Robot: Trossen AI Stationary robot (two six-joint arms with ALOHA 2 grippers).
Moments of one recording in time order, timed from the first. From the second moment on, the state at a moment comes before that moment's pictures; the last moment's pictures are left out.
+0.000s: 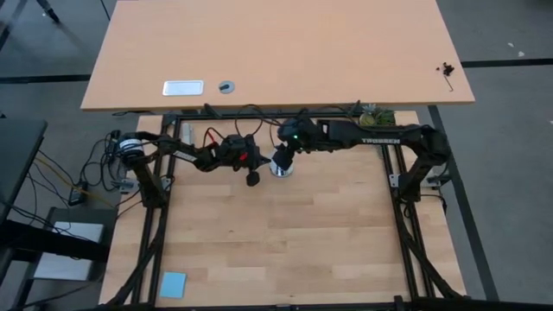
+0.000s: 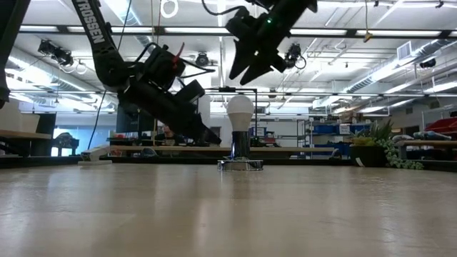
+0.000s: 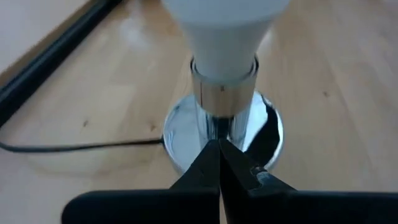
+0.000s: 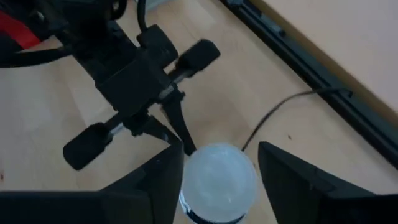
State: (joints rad) left arm 0.38 1.73 0.63 0.63 0.17 0.18; right arm -0.20 1.72 1.48 -0.57 0.23 0.32
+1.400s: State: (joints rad) left arm 0.36 1.86 0.68 0.66 0.18 0.18; right arm -0.23 1.88 1.58 -0.75 0.17 0.47
